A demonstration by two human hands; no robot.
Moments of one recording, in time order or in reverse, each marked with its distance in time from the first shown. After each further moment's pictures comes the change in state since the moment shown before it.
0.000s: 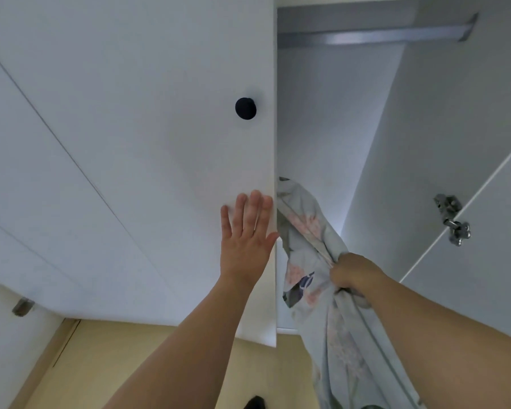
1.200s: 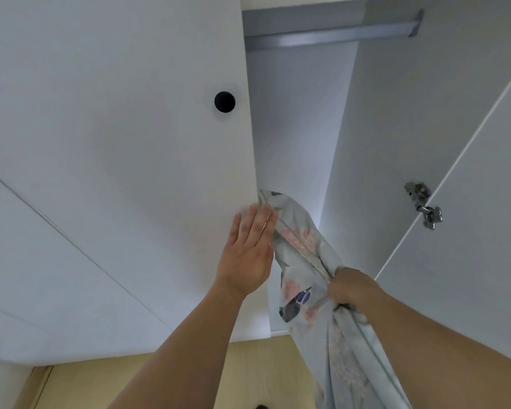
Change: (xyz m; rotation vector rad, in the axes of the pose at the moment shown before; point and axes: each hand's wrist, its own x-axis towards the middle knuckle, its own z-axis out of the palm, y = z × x) left_hand 0.020 0.004 0.014 -0.152 -0.230 0.312; right_hand 0.003 0.018 0.028 0.081 -0.022 0.145
